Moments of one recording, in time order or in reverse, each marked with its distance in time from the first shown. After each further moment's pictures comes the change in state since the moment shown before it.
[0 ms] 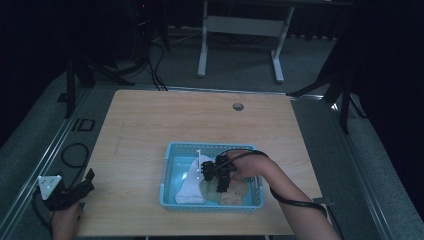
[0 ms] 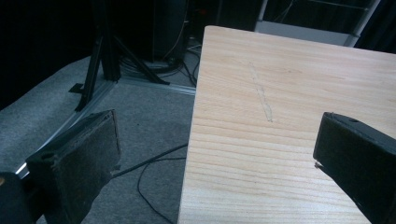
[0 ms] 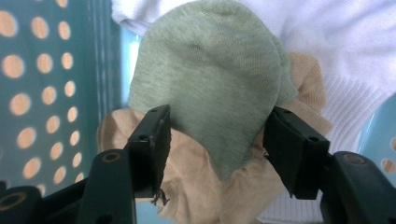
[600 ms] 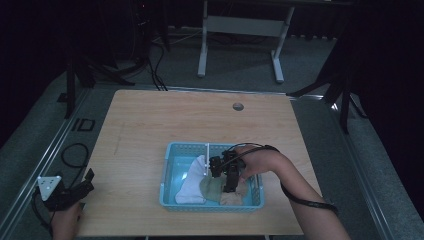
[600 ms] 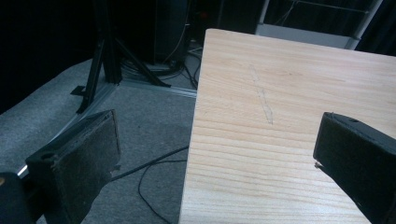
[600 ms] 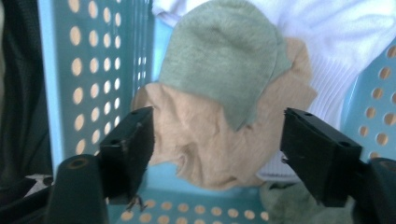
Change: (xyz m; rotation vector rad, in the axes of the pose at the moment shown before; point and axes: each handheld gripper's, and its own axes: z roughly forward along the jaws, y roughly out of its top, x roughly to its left) left arm 0.000 0.000 -0.001 -0.012 0.005 0.001; right arm 0.007 -0.018 -0.039 -0.047 0.020 -0.010
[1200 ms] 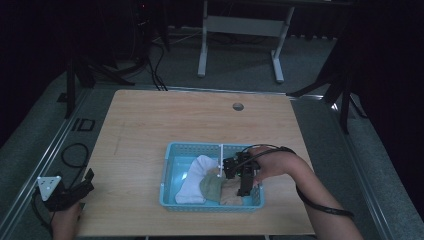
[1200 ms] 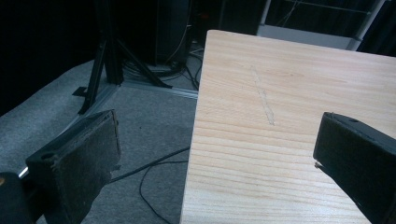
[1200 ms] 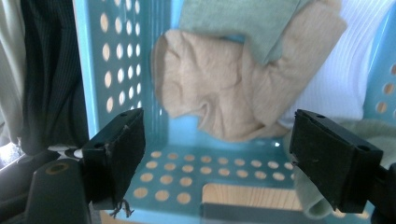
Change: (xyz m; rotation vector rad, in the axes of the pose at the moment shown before) left arm 0.000 0.000 0.000 -0.008 0.007 -0.001; right arm 0.011 -0.032 -0.012 0.046 0.027 0.042
